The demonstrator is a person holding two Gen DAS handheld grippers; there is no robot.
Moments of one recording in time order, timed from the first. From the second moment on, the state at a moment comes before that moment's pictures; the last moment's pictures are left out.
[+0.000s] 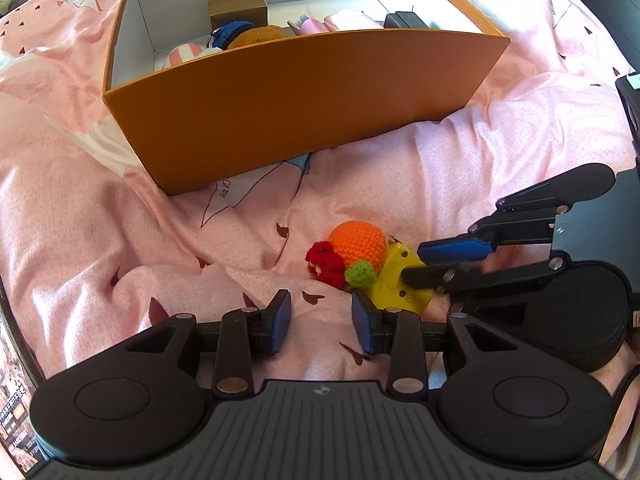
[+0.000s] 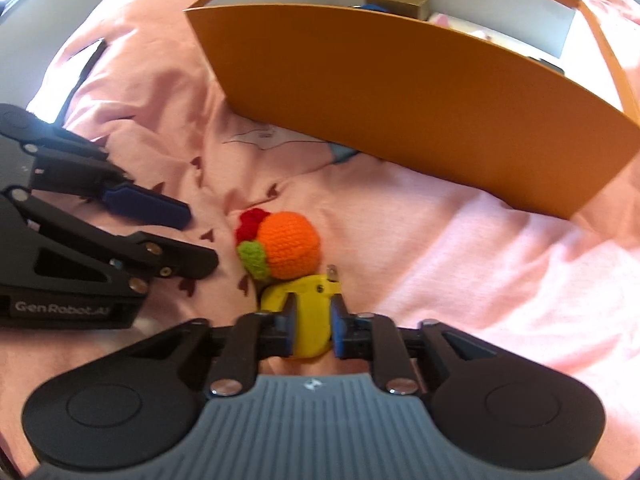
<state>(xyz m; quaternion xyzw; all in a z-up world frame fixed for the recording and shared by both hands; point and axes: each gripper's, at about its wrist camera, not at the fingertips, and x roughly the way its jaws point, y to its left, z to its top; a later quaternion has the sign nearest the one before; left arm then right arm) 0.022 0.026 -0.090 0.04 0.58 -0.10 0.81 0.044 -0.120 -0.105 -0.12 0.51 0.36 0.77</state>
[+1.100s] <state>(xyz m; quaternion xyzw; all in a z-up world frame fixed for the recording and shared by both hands) 0.033 0.007 -0.093 0.08 0.55 -0.16 0.82 0.055 -0.144 -0.086 -0.16 0.50 0.29 0.80</state>
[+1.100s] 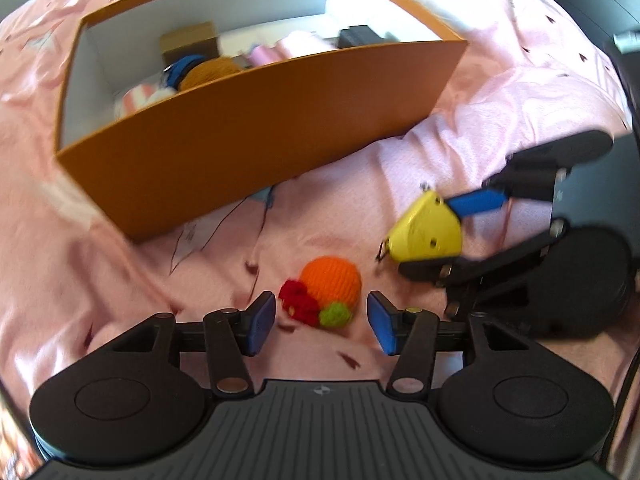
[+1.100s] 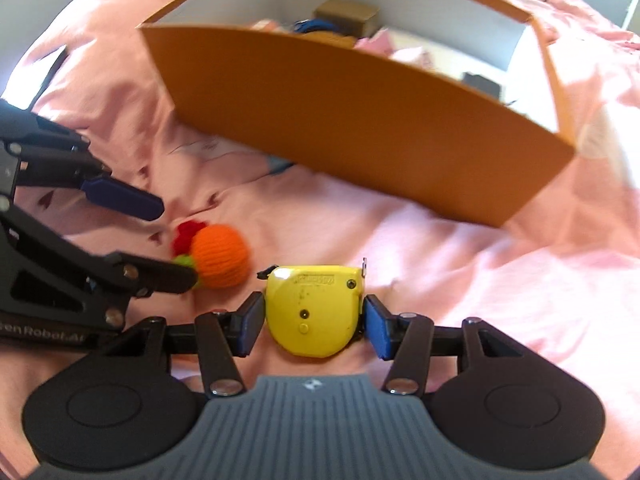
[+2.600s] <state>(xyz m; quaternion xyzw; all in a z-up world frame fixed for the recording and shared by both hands) 0.083 0.043 0.015 0.05 0.41 -0.18 0.89 0.110 -0.149 0.041 -0.09 0.35 0.36 0.86</state>
